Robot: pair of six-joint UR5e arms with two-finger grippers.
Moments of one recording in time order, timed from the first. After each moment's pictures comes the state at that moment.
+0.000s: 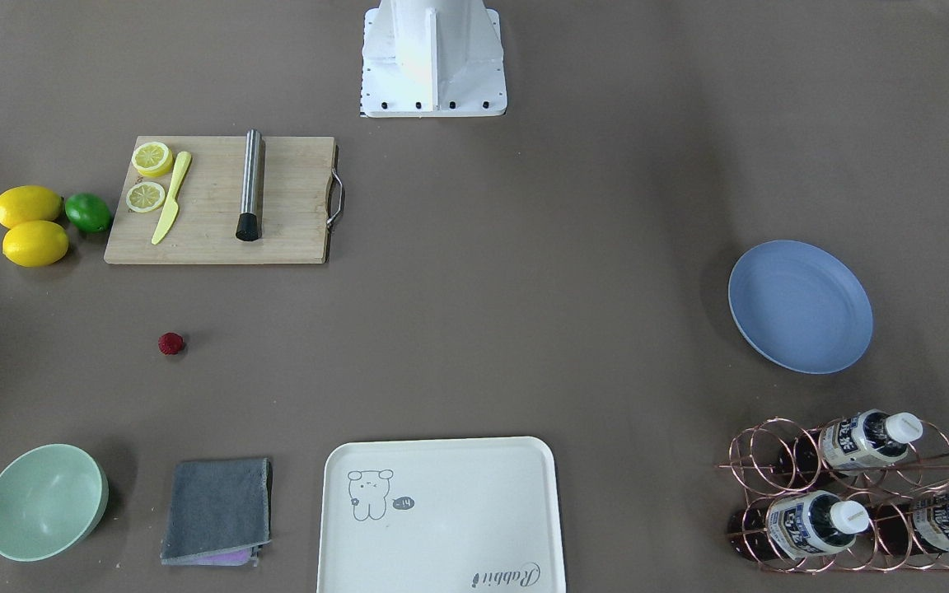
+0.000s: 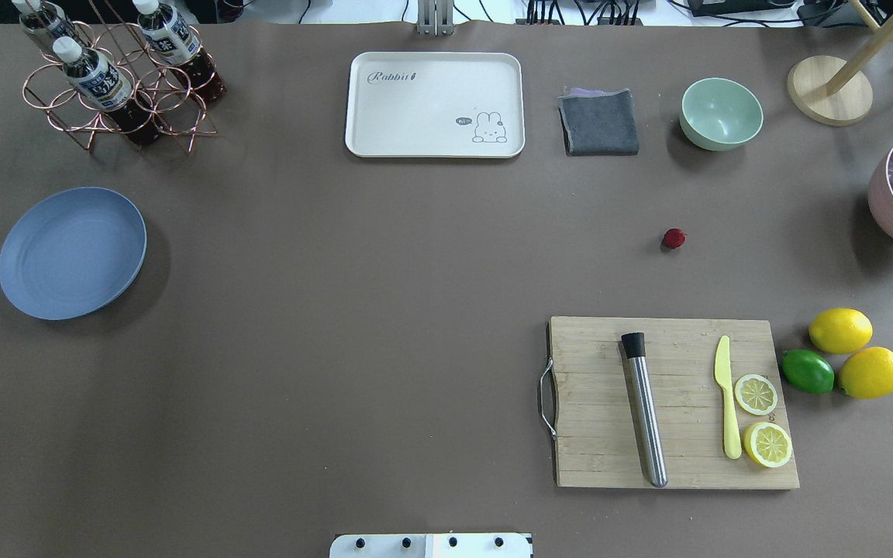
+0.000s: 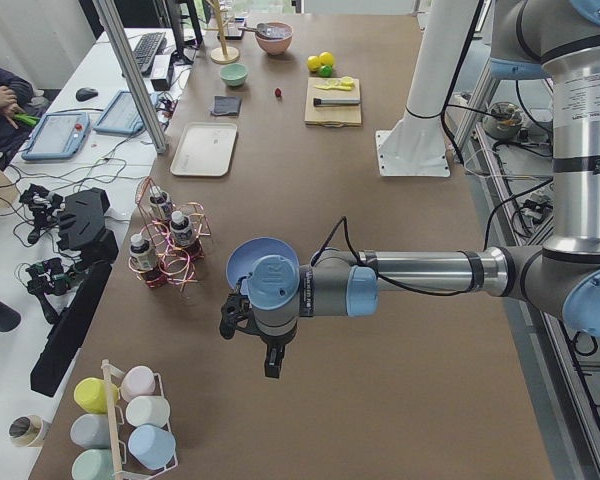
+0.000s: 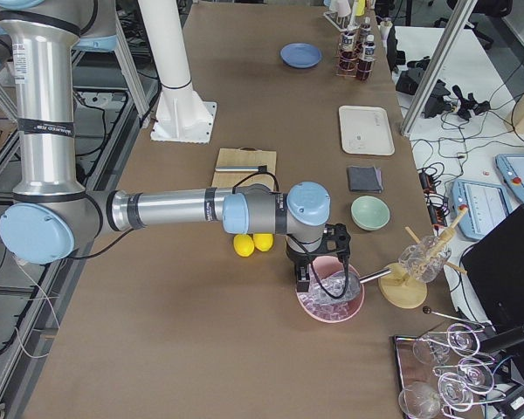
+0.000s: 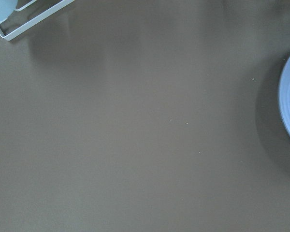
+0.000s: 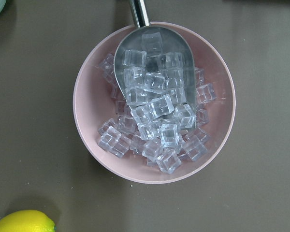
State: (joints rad) left arm -1.65 -1.44 -1.69 -1.56 -2.38 0.17; right arm 1.58 -1.59 1.71 -1.63 2.35 -0.03
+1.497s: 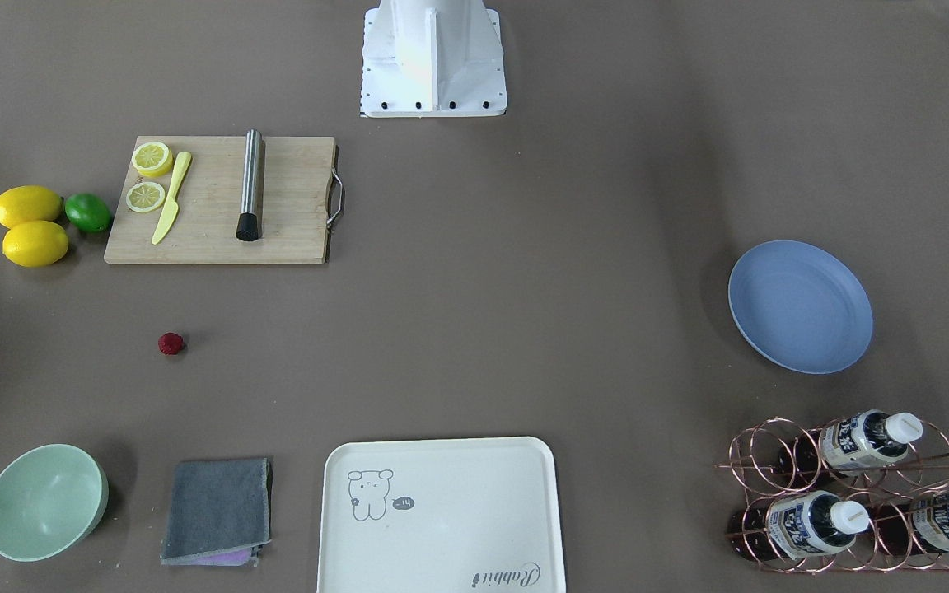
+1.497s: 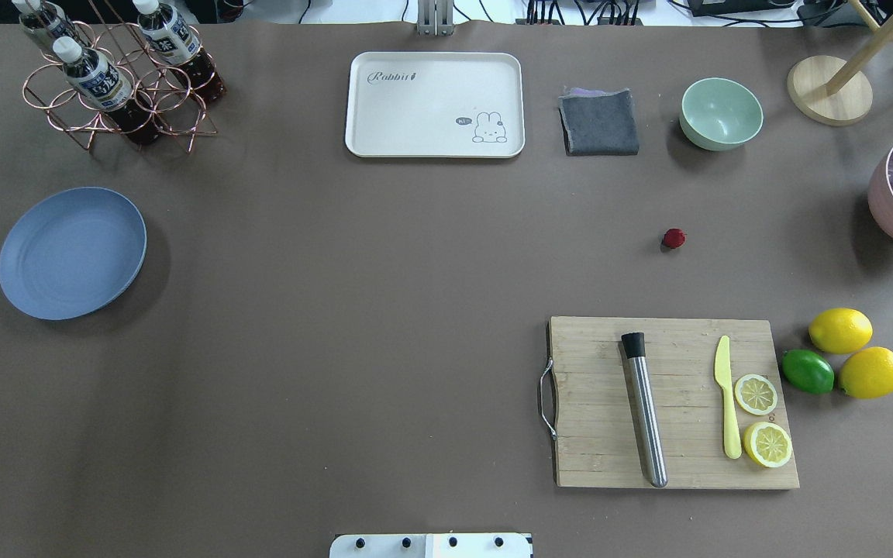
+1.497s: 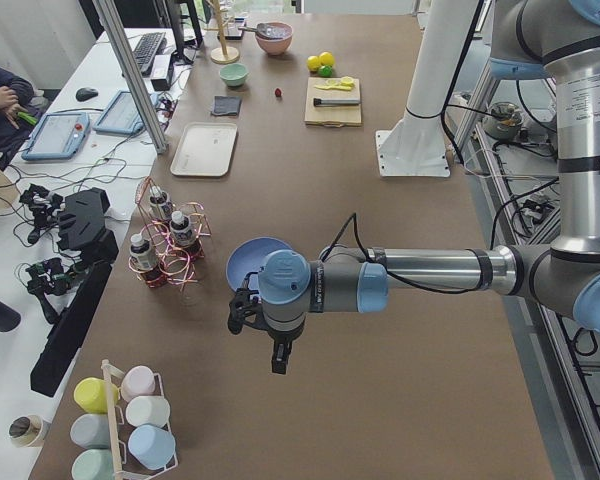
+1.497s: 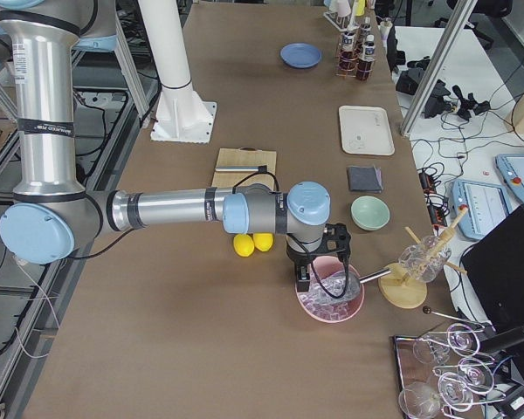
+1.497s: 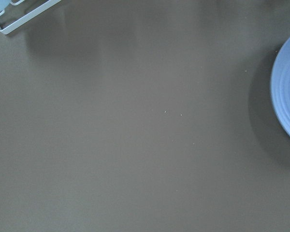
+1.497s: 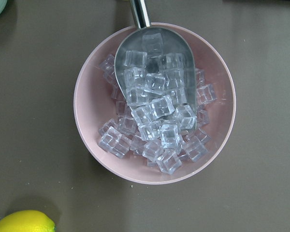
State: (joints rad) left arm -1.65 -1.41 -1.73 -1.57 -2.38 0.17; right arm 1.58 -1.59 1.71 -1.63 2.35 -0.03
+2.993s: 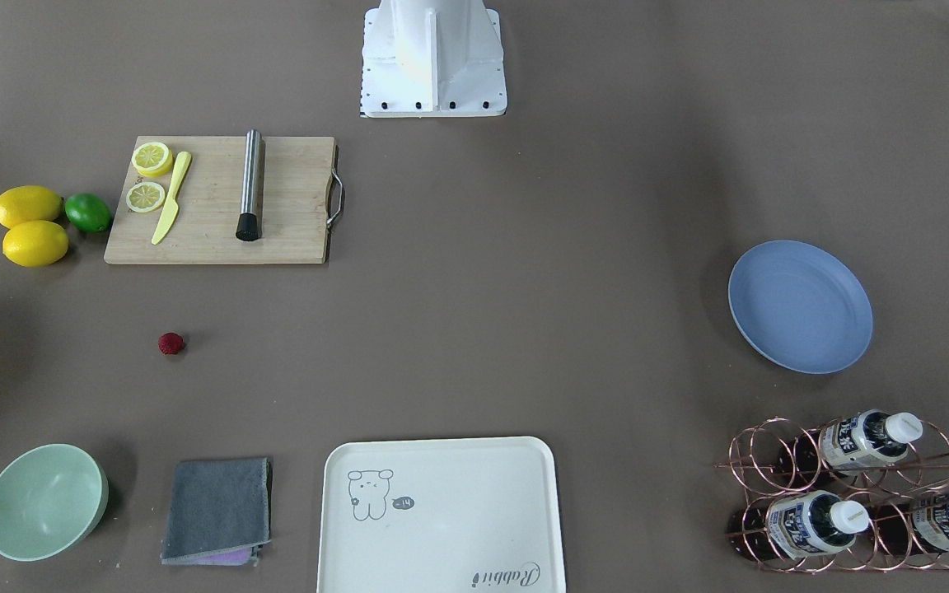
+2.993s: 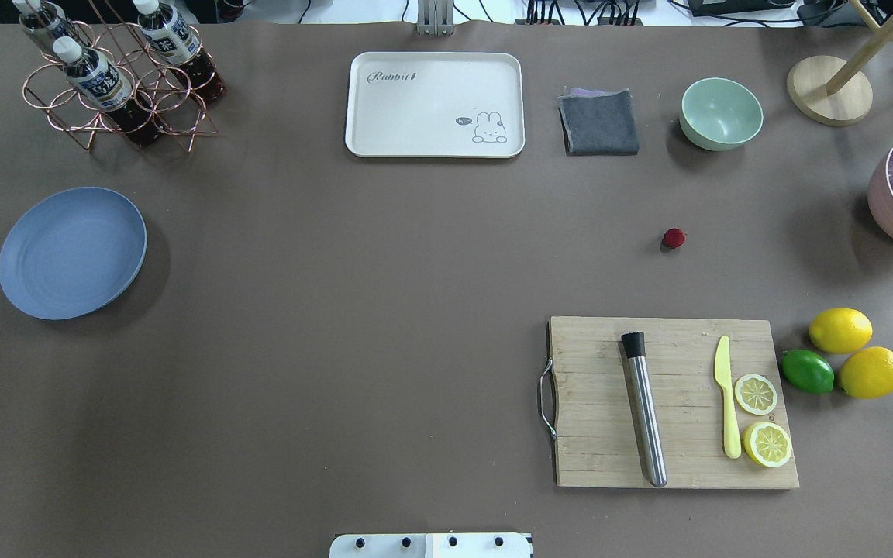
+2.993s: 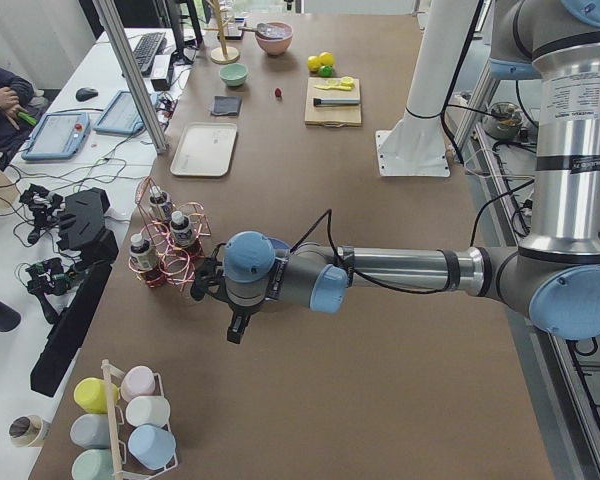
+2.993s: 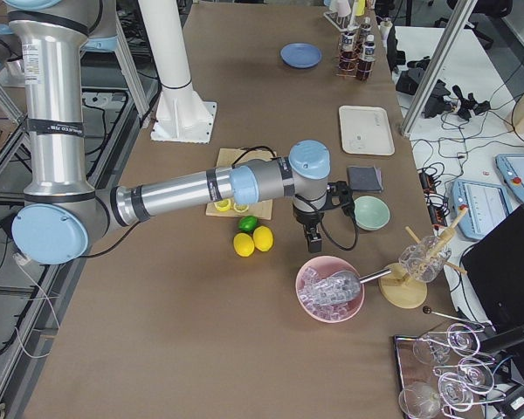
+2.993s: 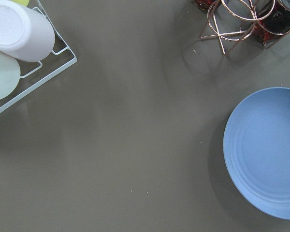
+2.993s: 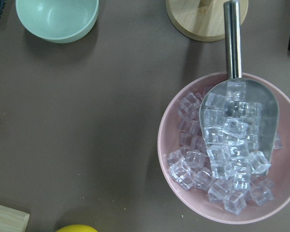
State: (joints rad) left arm -1.56 -1.55 -1.60 -1.83 -2.46 0.01; right arm 1.44 -1.57 1.85 -1.57 2.32 0.07
